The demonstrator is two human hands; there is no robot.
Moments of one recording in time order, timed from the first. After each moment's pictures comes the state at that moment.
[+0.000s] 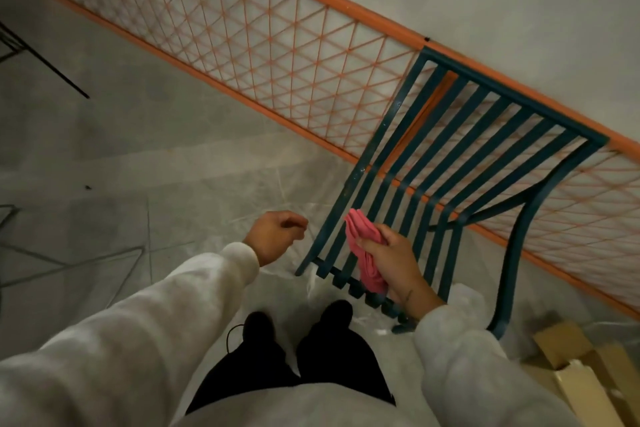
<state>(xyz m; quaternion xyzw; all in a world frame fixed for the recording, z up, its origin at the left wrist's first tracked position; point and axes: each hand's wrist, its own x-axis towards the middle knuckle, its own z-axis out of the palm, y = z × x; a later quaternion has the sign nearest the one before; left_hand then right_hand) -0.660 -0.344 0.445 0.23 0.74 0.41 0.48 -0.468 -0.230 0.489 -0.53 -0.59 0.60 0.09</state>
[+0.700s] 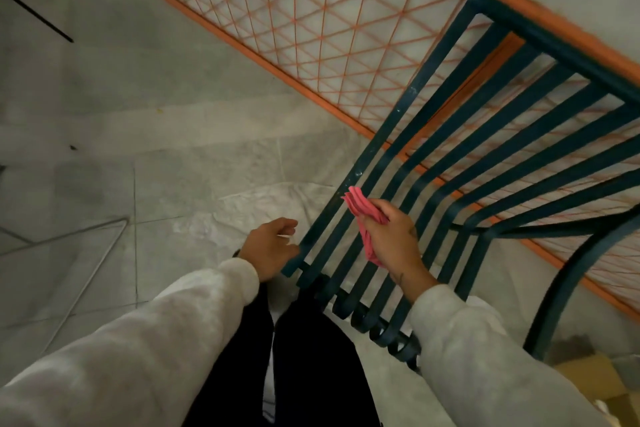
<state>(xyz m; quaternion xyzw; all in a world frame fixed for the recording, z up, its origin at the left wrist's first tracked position) -0.647 -0.224 0.341 0.16 0.80 0.31 0.49 -0.503 -0.057 0.369 -0.50 -0.68 0.53 0.05</state>
